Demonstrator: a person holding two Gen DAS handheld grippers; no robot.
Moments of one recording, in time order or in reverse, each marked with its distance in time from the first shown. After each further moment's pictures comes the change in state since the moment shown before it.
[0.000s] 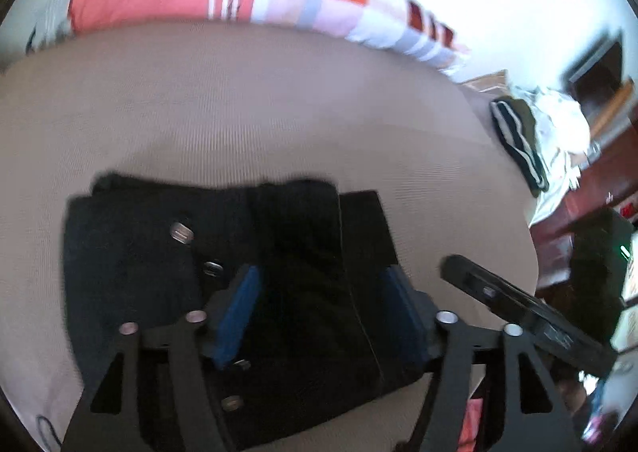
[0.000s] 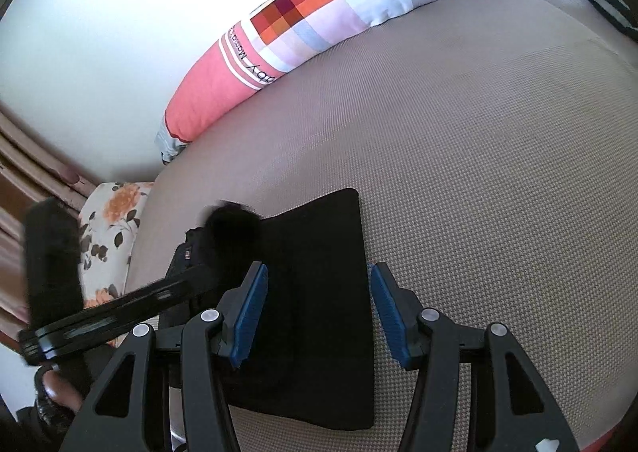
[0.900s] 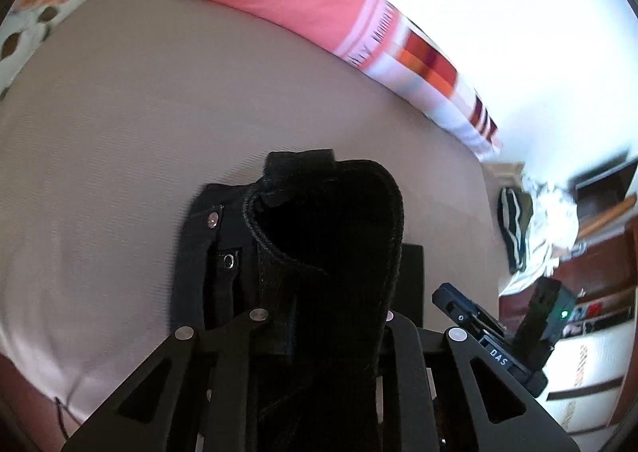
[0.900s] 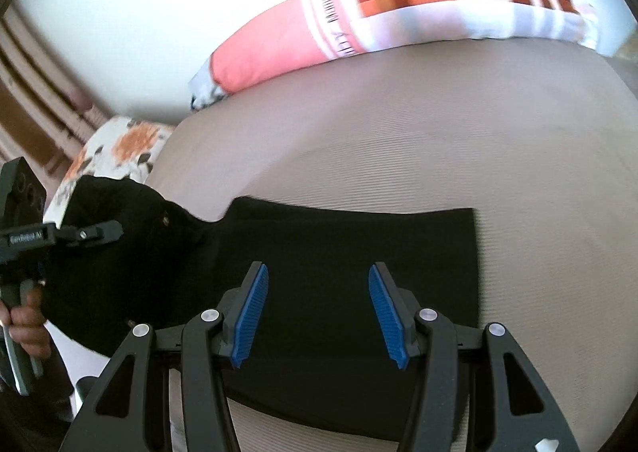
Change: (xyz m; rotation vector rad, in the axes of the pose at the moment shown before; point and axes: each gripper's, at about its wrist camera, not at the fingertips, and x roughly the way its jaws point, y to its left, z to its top) left arm -0.094 0.136 0.003 -0.348 -0.006 -0.069; right arm 0.037 0.099 0.007 -0.226 0.072 -0.030
